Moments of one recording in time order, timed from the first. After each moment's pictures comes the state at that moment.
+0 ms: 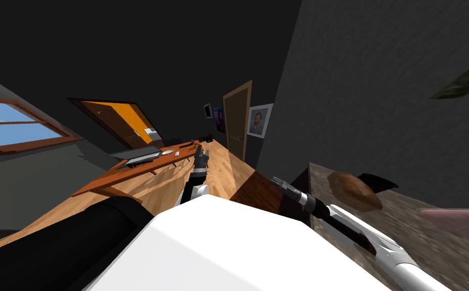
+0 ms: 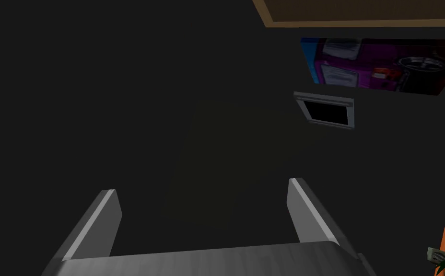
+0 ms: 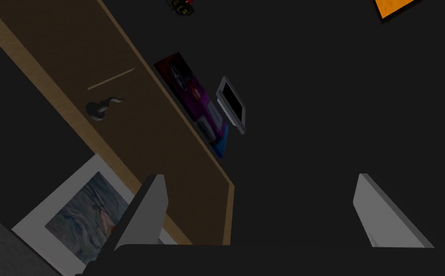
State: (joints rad) left arm 0.51 -0.03 0.05 -2.29 0.10 -0.39 -0.09; right arm 0.15 -0.99 0.38 -1.49 0.27 -0.89 0.07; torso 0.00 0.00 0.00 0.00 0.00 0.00
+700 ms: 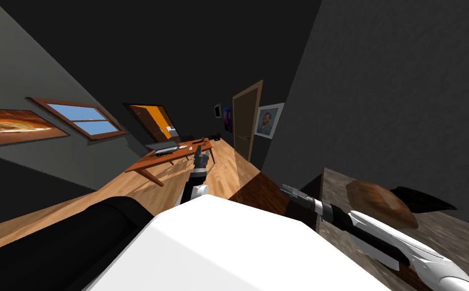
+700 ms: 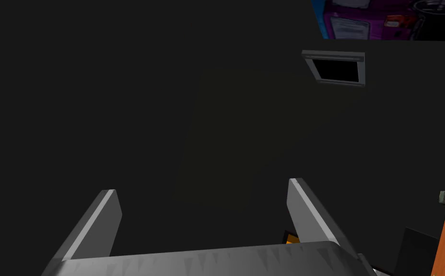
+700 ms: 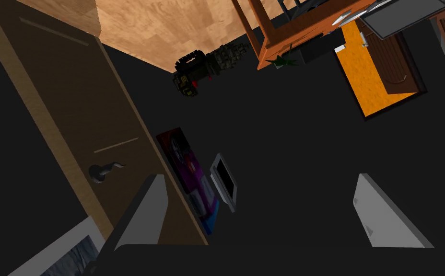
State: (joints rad) left arm 0.51 -0.03 0.05 -2.29 0.10 -0.39 -0.09; right arm 0.13 -1.14 0.47 -1.33 0.30 -0.94 0.09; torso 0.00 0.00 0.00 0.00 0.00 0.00
